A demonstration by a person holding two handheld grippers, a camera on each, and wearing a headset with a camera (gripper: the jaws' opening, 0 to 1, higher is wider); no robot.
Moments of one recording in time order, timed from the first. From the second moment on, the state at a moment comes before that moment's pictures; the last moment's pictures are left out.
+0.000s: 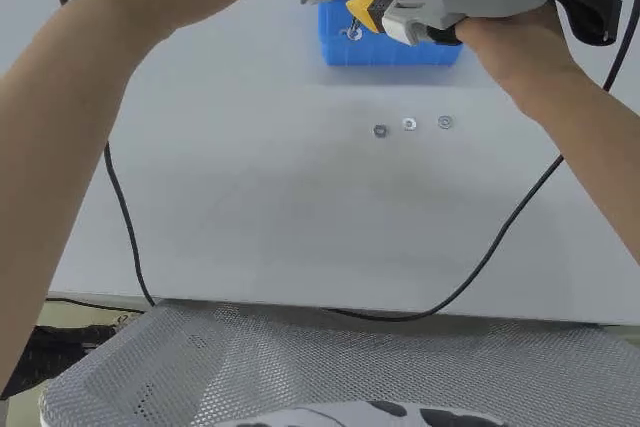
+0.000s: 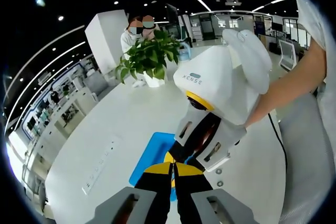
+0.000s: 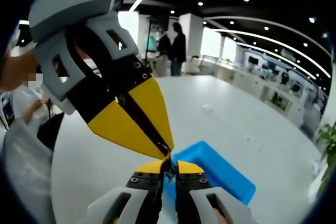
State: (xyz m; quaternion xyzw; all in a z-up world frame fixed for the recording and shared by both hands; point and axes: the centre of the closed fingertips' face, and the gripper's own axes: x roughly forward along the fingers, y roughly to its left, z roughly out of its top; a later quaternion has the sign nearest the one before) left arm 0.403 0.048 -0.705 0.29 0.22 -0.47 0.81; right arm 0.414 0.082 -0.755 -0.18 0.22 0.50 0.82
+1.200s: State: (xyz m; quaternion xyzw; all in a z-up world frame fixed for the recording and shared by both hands) left arm 0.425 0.053 -0.749 0.29 0.26 -0.47 0.79; right arm 0.438 0.080 -0.802 -0.17 0.25 0.48 0.82
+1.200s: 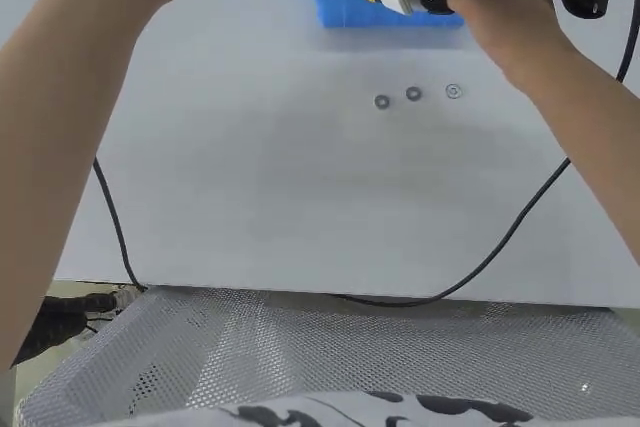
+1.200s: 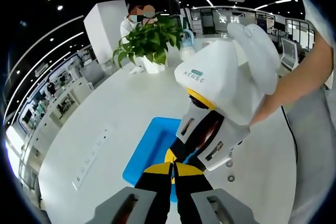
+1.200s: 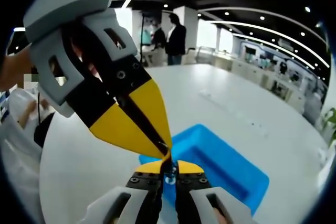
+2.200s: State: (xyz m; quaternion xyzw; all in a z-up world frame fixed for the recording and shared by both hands) left arm 0.416 0.057 -0.732 0.29 0.25 -0.46 0.80; right arm 0.438 0.081 -0.782 -0.13 0.24 0.48 0.83
